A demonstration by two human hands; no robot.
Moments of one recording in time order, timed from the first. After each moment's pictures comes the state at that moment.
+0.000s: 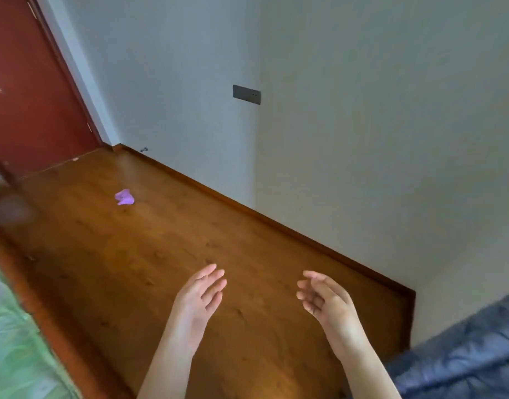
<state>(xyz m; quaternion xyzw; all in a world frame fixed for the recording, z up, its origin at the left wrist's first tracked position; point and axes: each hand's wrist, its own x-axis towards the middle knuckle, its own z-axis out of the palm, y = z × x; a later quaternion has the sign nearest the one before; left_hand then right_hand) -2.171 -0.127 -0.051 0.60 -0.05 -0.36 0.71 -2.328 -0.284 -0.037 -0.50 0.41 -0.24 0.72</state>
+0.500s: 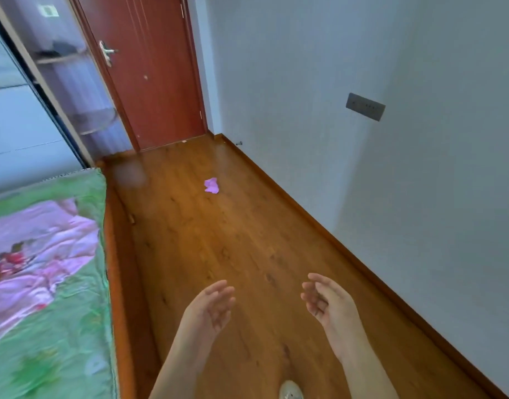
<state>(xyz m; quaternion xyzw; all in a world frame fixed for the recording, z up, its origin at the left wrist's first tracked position) -2.033 -0.140 -0.068 0.56 0.16 -0.25 0.78 -2.096 -0.348 -0.056 -0.53 0.34 -0.06 0.78</state>
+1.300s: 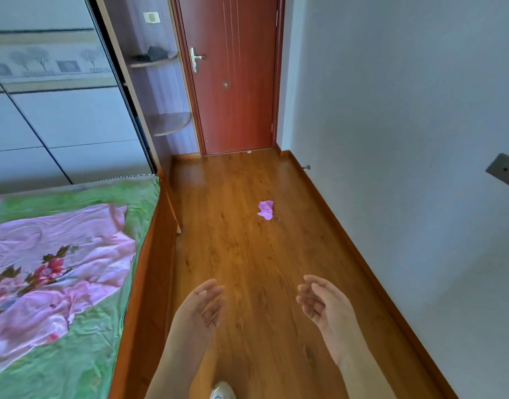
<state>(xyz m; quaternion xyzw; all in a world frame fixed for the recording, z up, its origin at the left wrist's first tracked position) -1.740 -0.143 -0.062 0.46 0.26 -0.06 0.85 -1.733 -0.363 -0.060 -0.58 0.21 0.06 0.79</state>
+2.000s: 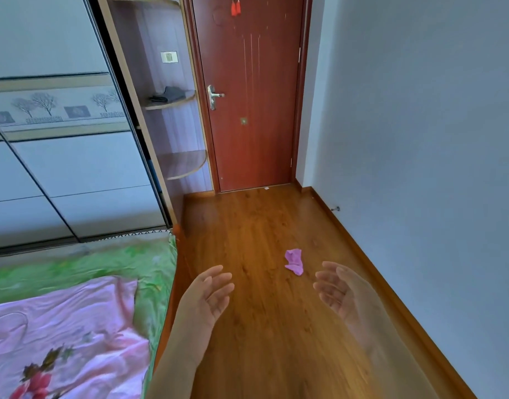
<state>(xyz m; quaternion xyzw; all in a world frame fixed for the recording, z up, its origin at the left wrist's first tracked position) -1.389 0.026 -0.015 0.51 0.13 -0.01 0.85 -1.376 -0.221 -0.015 -0.53 0.11 0.03 0.84</state>
